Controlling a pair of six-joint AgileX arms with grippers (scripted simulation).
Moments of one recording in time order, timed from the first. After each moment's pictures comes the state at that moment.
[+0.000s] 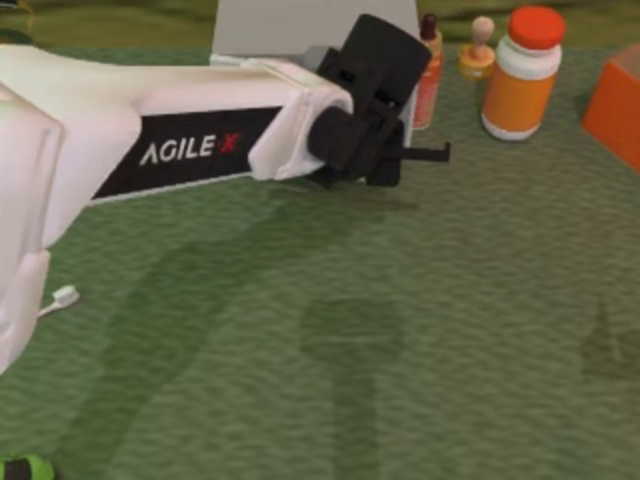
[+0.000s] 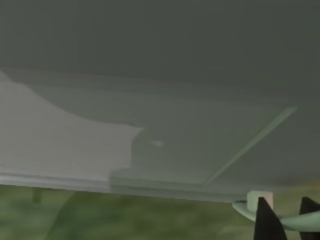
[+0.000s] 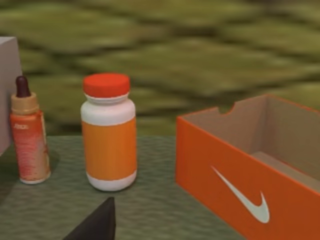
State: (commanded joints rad) left arm -0.70 2.12 1.54 -0.34 -0.31 -0.42; right arm 0.00 0.00 0.00 0.00 0.00 0.00
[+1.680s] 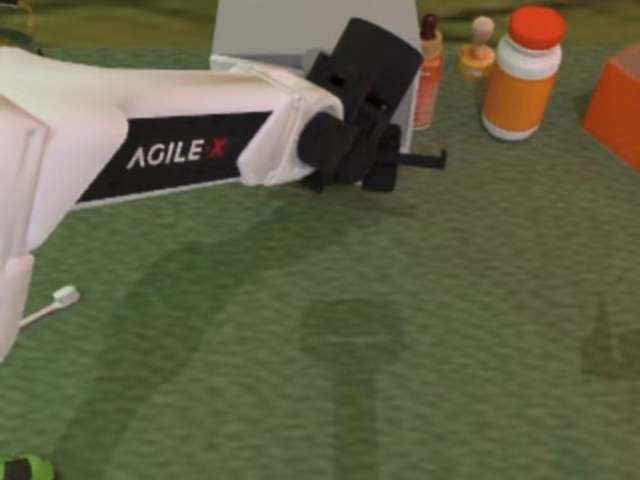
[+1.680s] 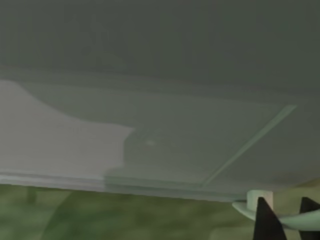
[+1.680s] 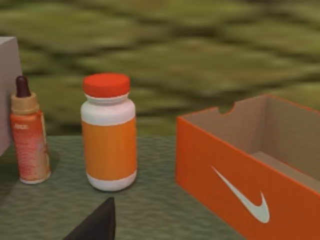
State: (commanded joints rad) left arm -0.69 2.09 1.50 -0.31 -0.29 -0.39; right arm 0.00 0.00 0.00 0.00 0.00 0.00
